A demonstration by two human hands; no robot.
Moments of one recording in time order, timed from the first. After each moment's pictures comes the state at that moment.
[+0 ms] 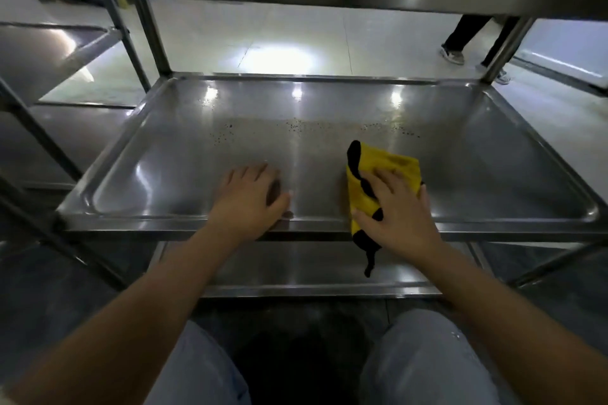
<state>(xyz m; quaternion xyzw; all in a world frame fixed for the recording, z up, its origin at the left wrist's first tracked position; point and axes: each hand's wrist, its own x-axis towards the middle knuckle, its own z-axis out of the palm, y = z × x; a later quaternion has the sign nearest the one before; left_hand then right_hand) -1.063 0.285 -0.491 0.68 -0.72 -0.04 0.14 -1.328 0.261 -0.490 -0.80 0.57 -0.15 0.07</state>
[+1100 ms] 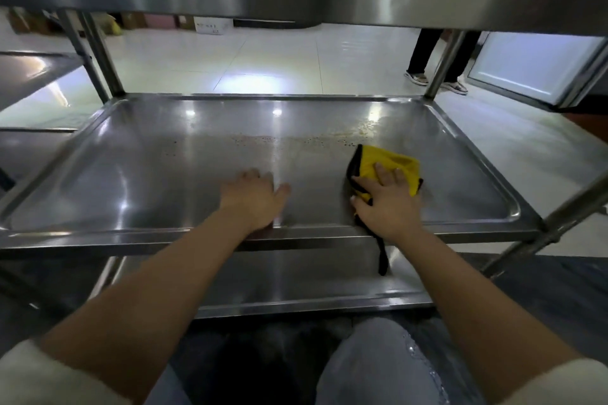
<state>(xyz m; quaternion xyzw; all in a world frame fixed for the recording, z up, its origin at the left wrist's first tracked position) -1.174 0.242 -0.472 0.72 -0.69 -0.04 0.03 -1.419 0.211 -0.500 -0.74 0.66 -0.12 0.03</state>
